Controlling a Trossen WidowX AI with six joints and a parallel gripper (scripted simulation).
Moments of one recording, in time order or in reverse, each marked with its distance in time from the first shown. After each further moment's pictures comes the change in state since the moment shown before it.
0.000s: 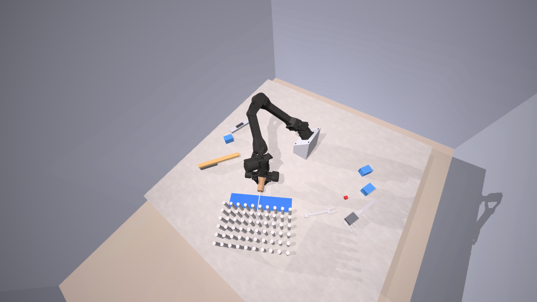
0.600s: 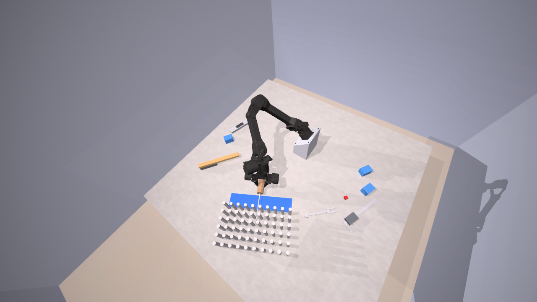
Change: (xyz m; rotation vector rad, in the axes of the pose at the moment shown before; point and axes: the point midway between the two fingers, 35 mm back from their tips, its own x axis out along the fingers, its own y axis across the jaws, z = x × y) arm 0.004 0.000 -0.012 0.000 0.001 0.000
